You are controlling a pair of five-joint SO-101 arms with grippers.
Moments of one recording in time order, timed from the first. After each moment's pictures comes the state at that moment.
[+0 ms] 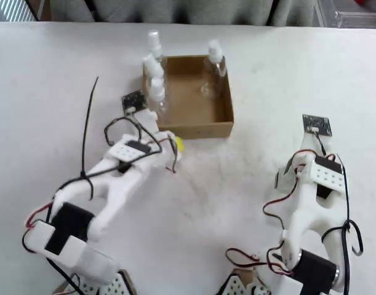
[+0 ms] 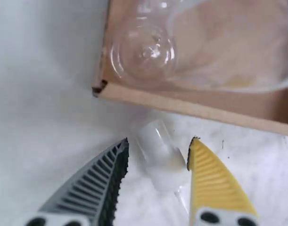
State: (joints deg) left arm 16.4 4.0 41.4 27.2 43.4; right arm 20.7 -17.4 49.1 53.5 15.7
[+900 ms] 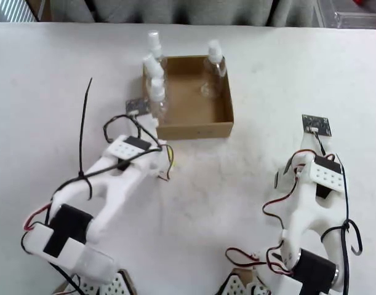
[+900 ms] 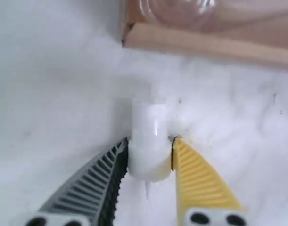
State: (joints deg) left arm 16.0 2.1 39.6 44.7 36.2; right arm 20.7 -17.4 49.4 53.5 15.7
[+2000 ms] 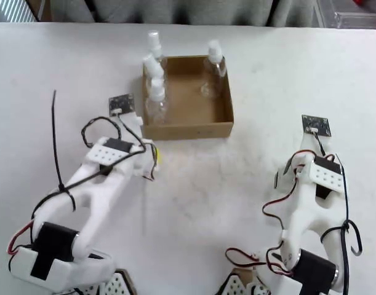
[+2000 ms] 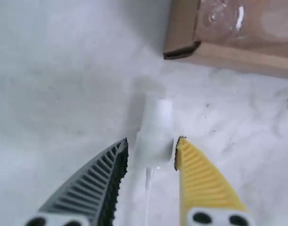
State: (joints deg) left arm 10.6 -6.5 44.9 44.4 30.7; right arm 20.7 -17.4 49.6 53.3 15.7
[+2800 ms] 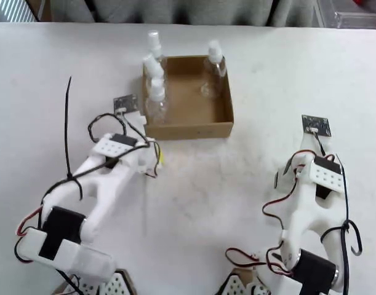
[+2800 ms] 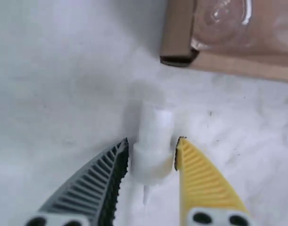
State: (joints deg) left arm 10.7 1.4 40.4 43.7 31.3; right arm 20.7 -17.4 49.6 53.3 15.7
